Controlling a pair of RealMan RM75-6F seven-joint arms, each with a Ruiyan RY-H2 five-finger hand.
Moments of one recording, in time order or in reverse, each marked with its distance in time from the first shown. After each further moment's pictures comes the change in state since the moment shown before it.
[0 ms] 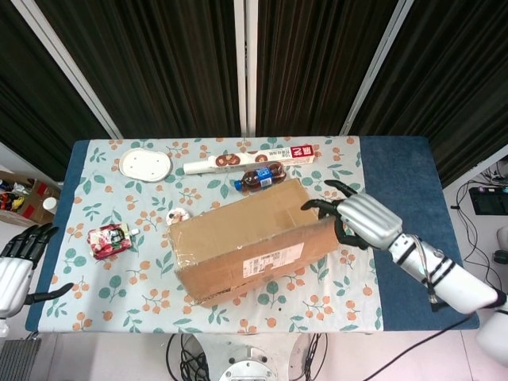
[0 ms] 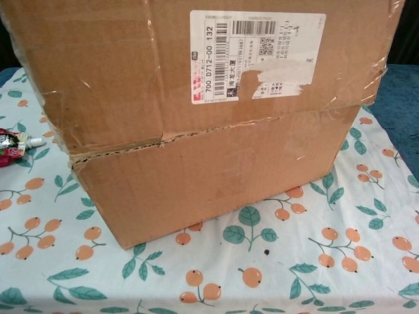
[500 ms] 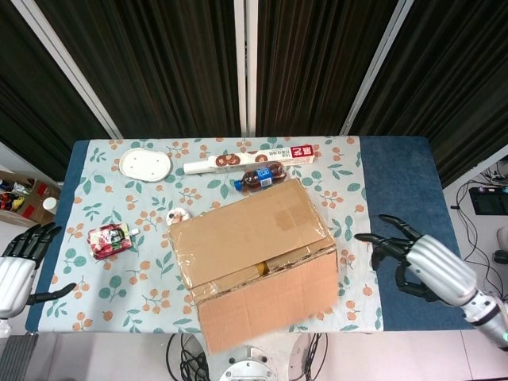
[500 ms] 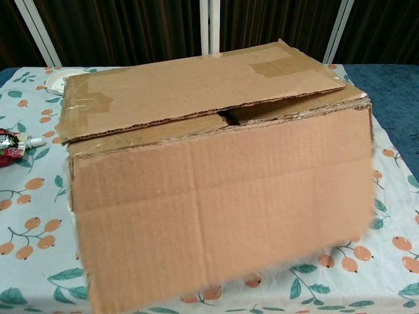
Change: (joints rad) left arm -0.002 0.025 0.000 -0.053 0.006 0.001 0.029; right arm -0.300 0.123 -0.197 0.072 -0.257 0.505 0.119
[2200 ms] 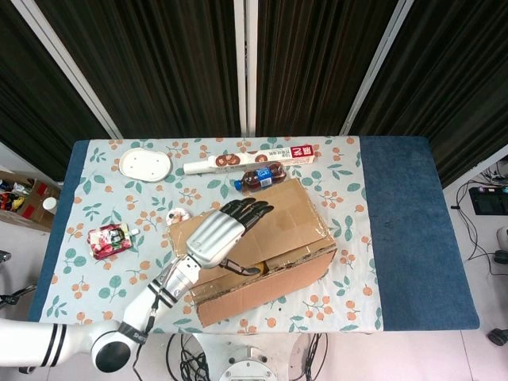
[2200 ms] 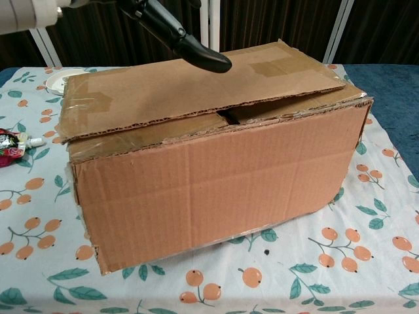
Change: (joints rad) left arm -0.765 -0.378 -0.288 -0.446 -0.605 -0.484 0.627; right arm -0.254 -0.137 0.165 0.199 0.641 0.035 -0.221
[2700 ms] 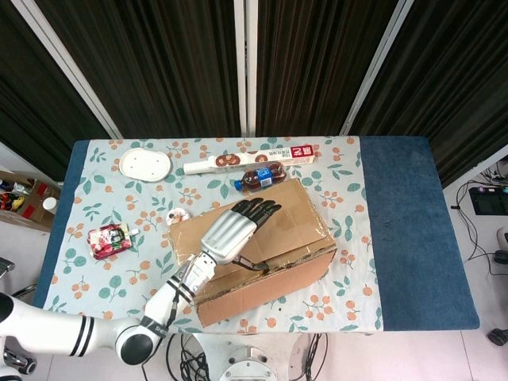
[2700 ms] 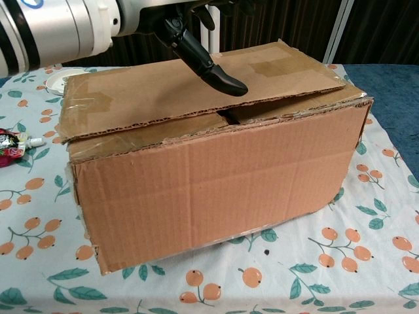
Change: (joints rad) left arm -0.089 -0.117 0.008 0.091 -0.113 0.039 0.054; right arm -0.006 -0.011 0.002 0.021 -0.003 -0.031 0.010
